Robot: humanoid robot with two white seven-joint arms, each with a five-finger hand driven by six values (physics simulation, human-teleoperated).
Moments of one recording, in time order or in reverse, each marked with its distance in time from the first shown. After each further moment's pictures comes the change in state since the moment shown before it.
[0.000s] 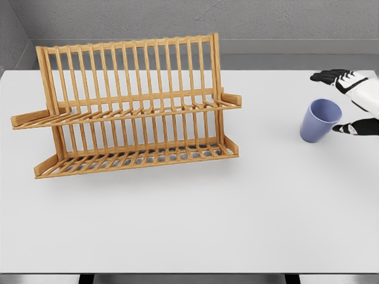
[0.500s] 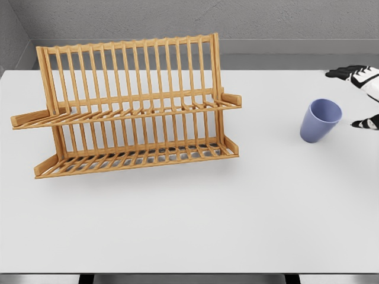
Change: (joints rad) left arm 0.000 0.000 0.000 0.000 0.000 0.000 0.000; right arm -0.046 -0.034 -0.077 0.064 -0.005 0.012 0.194
